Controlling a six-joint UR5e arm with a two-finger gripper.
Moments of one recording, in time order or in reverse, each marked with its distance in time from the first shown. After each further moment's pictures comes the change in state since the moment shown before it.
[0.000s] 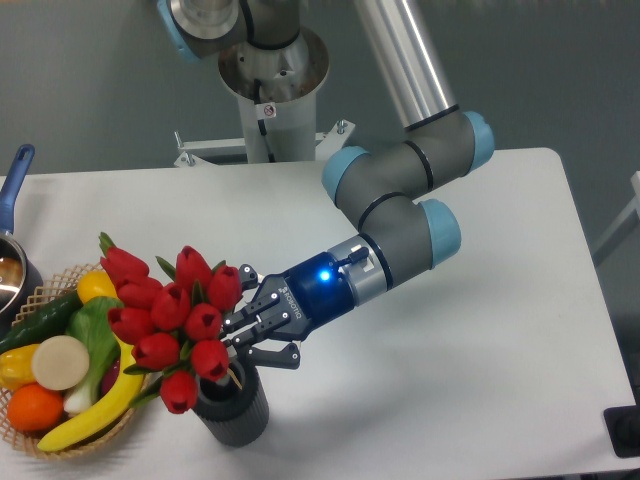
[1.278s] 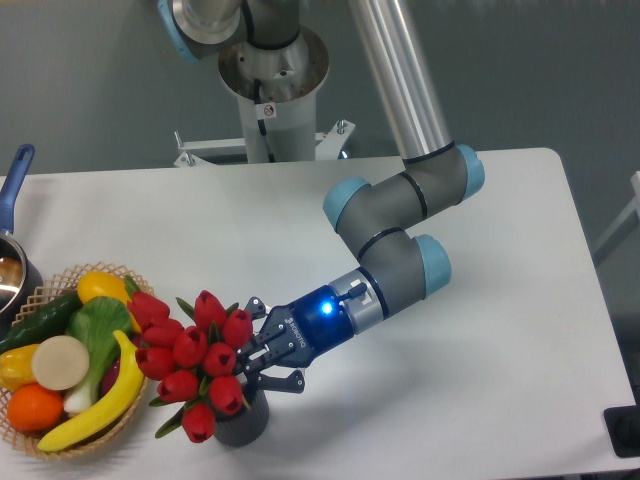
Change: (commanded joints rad) arm -0.002 -0.087 -0.015 0.000 0.008 0.120
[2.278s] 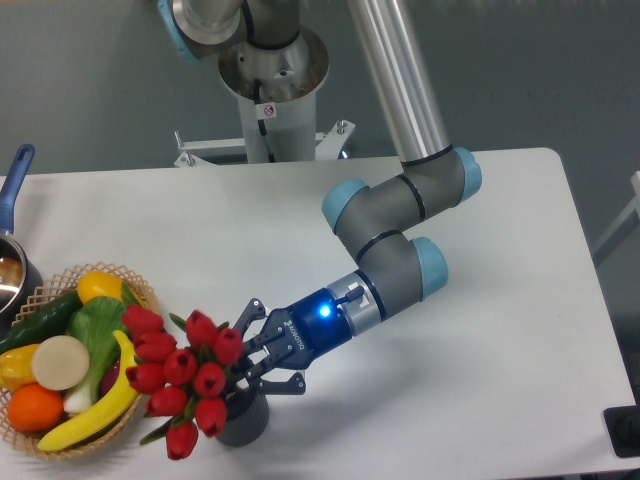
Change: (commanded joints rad) arm -0.002 -0.003 0.000 0.002 0.020 0.002
